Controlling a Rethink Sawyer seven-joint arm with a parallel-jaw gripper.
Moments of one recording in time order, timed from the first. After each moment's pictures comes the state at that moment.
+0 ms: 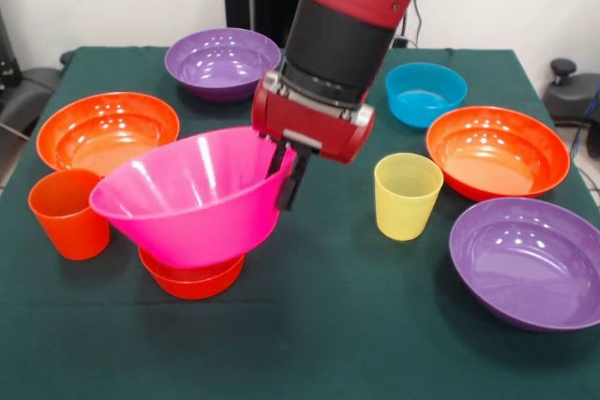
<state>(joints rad) -0.01 -0.38 -0.30 1.26 -0.03 0.39 1.93</state>
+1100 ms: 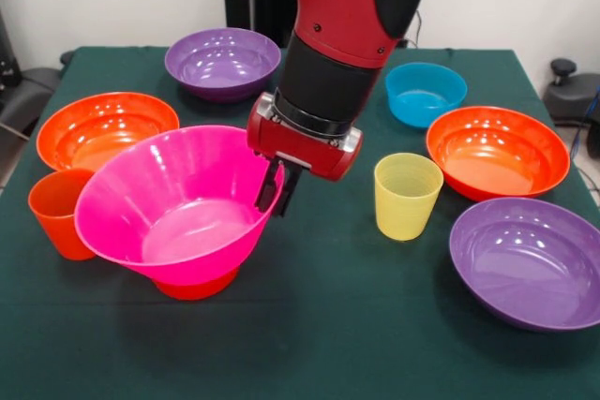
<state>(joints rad) -0.02 -0.32 -0.30 1.20 -0.03 0.54 1.93</state>
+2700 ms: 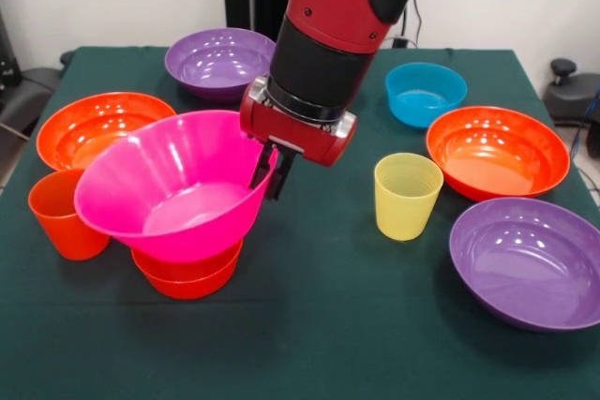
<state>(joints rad) -0.03 -0.34 -0.30 1.20 -0.03 0.62 1.93</state>
